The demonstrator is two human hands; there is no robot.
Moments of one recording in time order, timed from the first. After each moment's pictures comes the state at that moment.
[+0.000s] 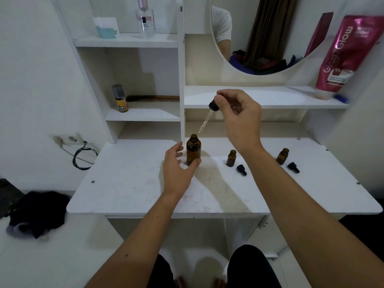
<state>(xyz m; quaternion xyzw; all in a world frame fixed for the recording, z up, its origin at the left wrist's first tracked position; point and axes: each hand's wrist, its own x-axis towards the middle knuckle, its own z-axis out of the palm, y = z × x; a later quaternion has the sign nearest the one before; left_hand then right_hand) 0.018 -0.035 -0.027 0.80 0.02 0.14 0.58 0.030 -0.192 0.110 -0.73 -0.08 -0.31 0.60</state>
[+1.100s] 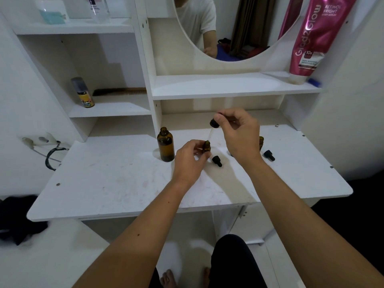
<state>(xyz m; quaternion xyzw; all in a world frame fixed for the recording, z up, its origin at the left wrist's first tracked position) 0.035 -0.129 -0.033 0.84 -0.10 0.10 0.52 0.016 -0.272 0.048 -0.77 -0.02 -0.30 0.57</state>
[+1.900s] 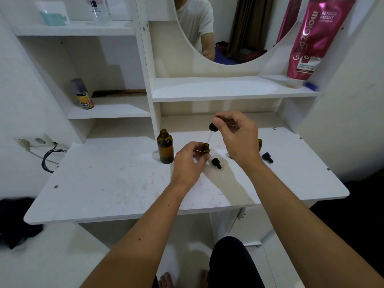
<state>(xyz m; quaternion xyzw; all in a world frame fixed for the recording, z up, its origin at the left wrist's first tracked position) 0.035 -0.128 -0.034 0.85 -0.10 0.09 0.51 0.013 -0.272 0.051 -0.79 -0.03 -0.29 0.53</state>
